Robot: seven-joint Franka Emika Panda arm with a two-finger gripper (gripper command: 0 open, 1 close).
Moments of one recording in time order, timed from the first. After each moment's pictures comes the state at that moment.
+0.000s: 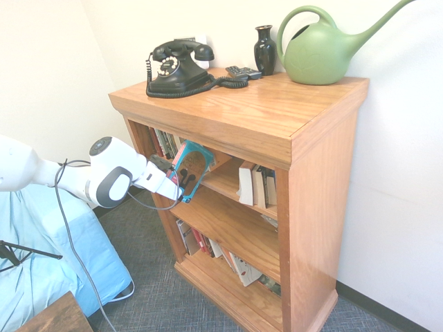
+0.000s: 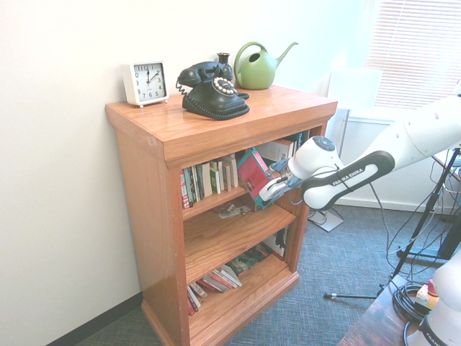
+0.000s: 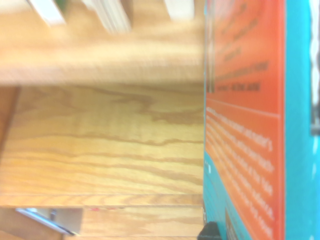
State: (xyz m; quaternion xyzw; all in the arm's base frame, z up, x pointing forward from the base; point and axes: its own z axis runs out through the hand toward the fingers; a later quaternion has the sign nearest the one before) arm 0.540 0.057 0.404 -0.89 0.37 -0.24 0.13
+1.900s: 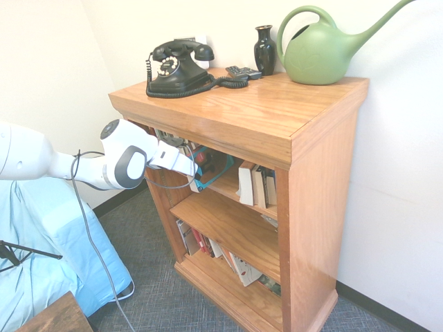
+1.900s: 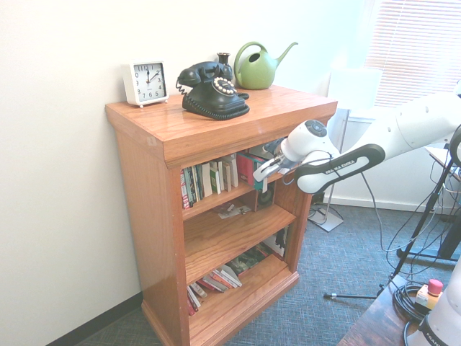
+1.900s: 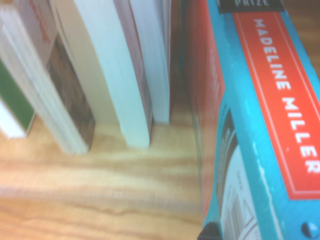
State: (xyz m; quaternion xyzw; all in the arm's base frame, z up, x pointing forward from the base) arm 0.601 0.050 0.426 -0.89 0.32 -0.32 0.09
